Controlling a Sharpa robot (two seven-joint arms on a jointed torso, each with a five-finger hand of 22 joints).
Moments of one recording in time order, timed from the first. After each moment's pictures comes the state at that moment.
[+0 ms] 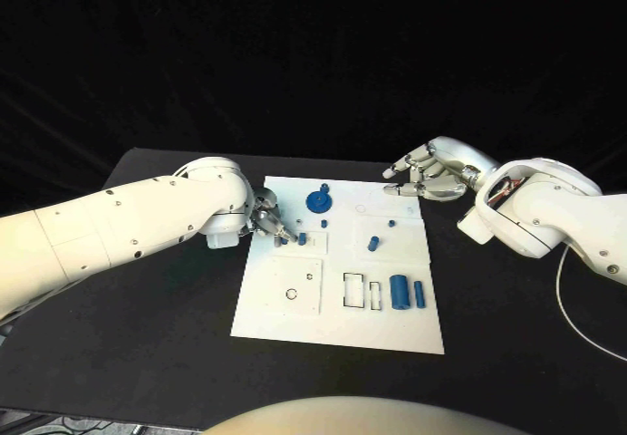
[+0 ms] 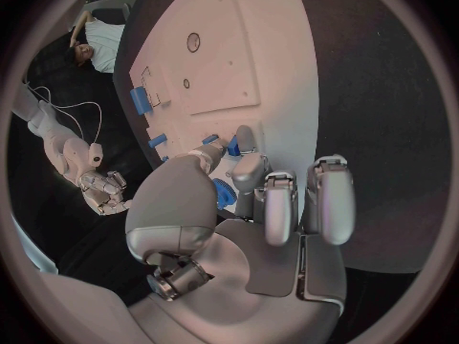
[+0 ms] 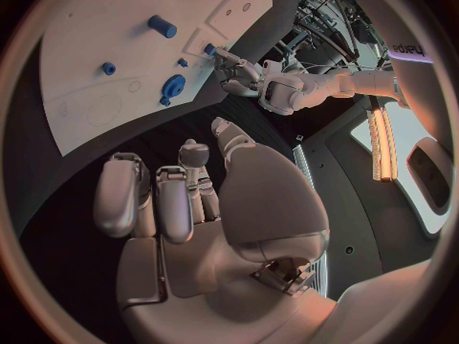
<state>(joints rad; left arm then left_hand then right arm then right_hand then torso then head) 1.26 -0.69 -0.02 1.37 -1.11 0.28 -0.62 0.97 -0.11 0.39 0.24 0.10 1.02 0.02 0.60 0.58 1.37 -0.05 1.17 1.03 1.46 -0.10 1.57 1.31 0.04 1.47 0.01 1.46 1.31 1.26 -0.91 0.00 1.59 -1.04 -0.26 0.00 1.27 -0.08 0.14 0.12 0.32 0.97 0.14 0.11 0.08 1.19 0.06 1.01 0.99 1.47 -0.03 1.43 1.31 0.08 1.40 0.08 1.35 1.08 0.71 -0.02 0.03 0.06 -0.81</state>
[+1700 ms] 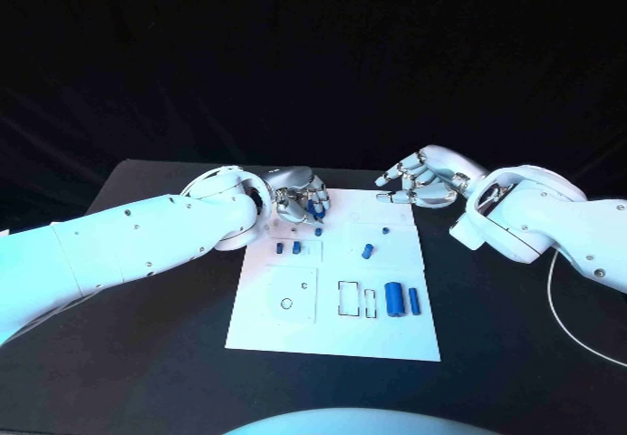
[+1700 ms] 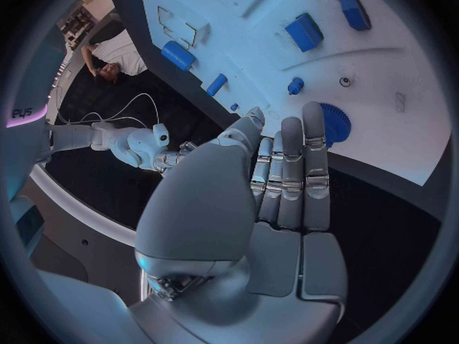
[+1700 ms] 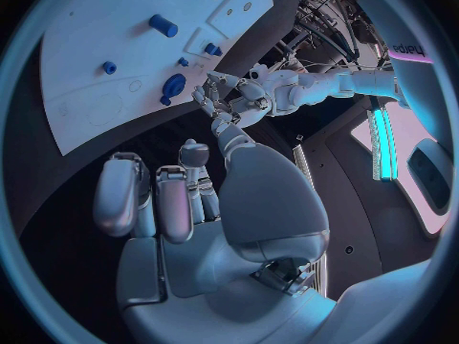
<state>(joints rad) 1.26 -0.62 -0.04 1.33 -1.30 -0.14 -0.02 1.52 -0.13 0.24 0.13 0.11 0.83 0.16 0.35 0.19 0.92 0.10 0.41 0.17 1.14 0.02 0.82 0.67 0.17 1.17 0.12 0.56 0.61 1.26 -0.91 0.00 1.58 -1.04 -0.26 0.00 1.27 -0.08 0.14 0.13 0.33 0.97 0.14 0.12 0.08 1.19 0.05 1.01 0.99 1.47 -0.03 1.42 1.31 0.08 1.40 0.08 1.34 1.08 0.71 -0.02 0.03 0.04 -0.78</state>
